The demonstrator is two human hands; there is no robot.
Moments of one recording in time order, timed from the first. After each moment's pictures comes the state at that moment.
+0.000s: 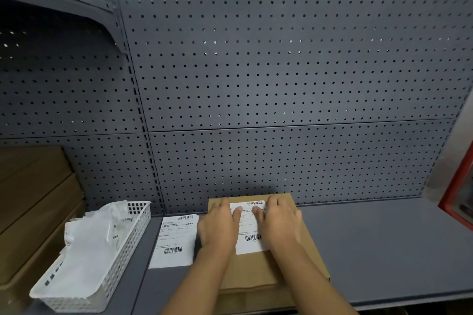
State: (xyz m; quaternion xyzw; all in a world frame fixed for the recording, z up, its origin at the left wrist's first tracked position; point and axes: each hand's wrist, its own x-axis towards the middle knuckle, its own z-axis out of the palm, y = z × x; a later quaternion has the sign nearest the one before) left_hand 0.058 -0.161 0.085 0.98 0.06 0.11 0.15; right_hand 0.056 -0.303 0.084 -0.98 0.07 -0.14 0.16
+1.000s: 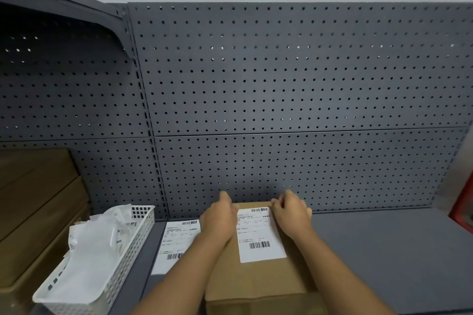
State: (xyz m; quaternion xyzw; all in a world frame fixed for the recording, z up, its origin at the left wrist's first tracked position) left_hand 0.091 -0.144 0.097 0.97 0.04 0.07 0.22; right_hand 0.093 -0.333 0.097 -0.94 0.08 -0.13 0.30
